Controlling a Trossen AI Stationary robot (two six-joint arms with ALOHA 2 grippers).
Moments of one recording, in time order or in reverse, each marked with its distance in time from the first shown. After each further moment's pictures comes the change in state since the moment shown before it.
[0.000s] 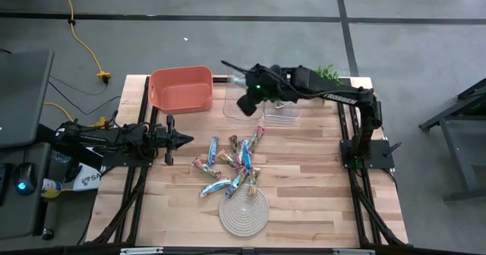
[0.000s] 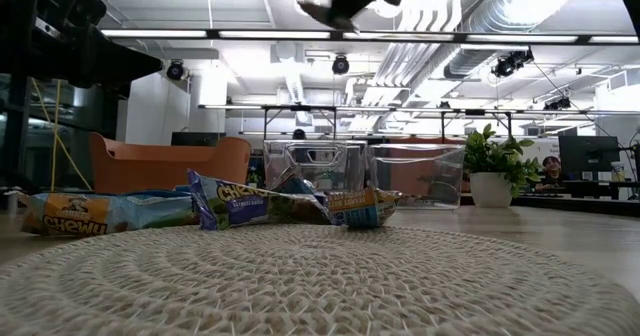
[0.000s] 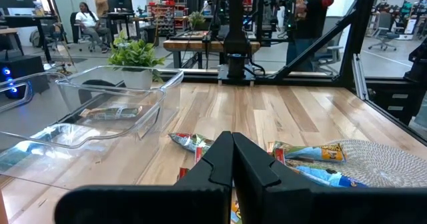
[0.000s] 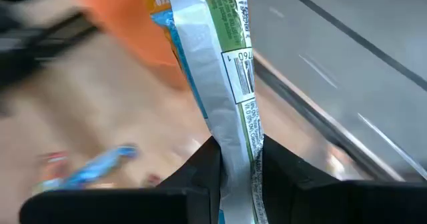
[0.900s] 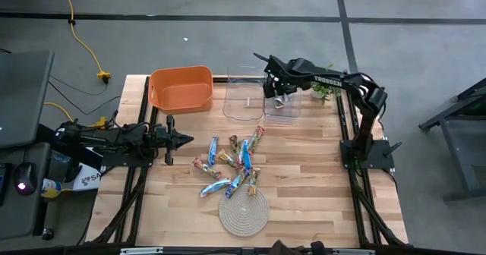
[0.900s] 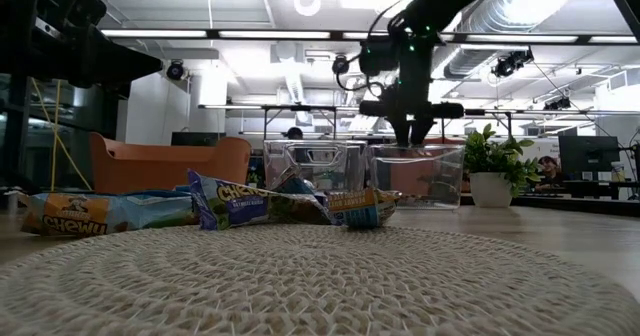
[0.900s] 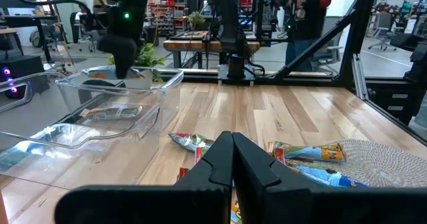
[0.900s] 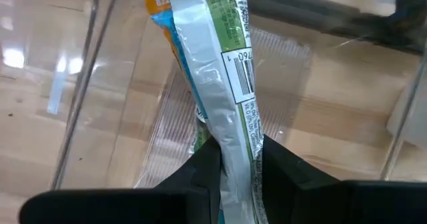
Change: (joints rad) left arm 0.000 0.000 0.000 0.000 0.000 0.000; right arm -0.432 0.000 -0.598 0.189 -0.235 0.237
